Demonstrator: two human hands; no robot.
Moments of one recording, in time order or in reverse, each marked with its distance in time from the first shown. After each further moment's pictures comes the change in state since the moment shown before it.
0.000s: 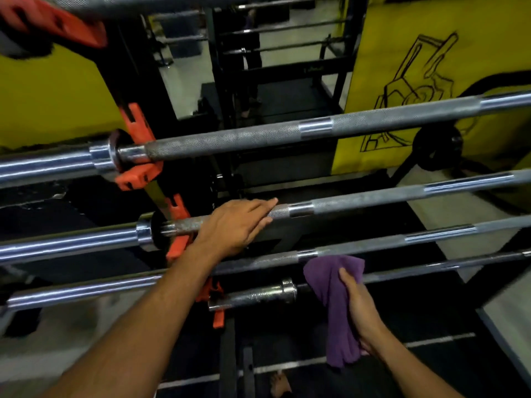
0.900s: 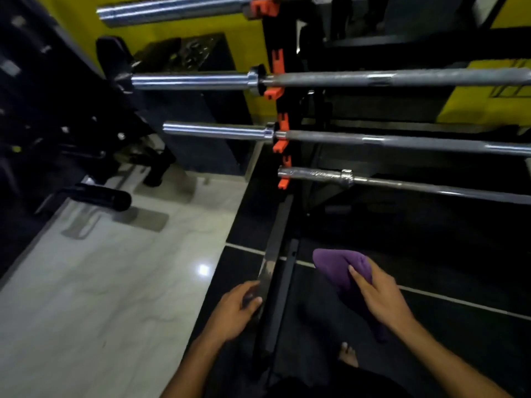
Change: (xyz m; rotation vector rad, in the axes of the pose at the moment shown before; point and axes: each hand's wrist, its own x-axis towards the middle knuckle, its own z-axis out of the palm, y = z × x) left_hand -0.438 0.340 0.053 -0.873 -0.178 -1.149; right_hand -0.182 0.149 -0.116 -0.842 -0.490 -0.276
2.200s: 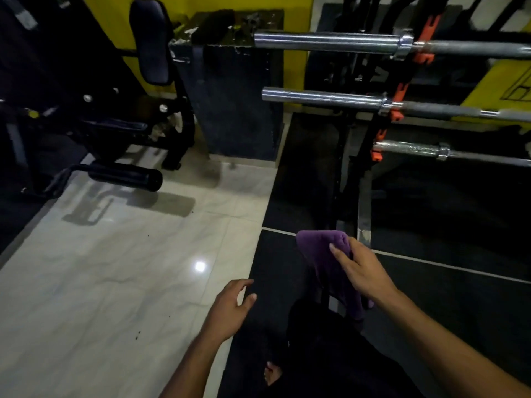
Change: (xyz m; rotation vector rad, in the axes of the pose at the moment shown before) left_hand -0.120 -0.324 -0.253 -0.061 0.028 -0.030; right_hand -0.069 -0.226 0.387 -0.110 0.032 -0.081
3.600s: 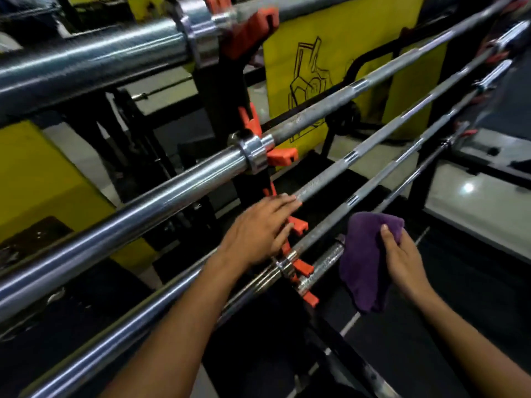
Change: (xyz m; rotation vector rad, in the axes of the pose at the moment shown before) left_hand 0.541 0.598 -0.020 0.552 -0.222 1.790; right_hand 0.312 0.022 -0.270 0.433 1.328 0.373
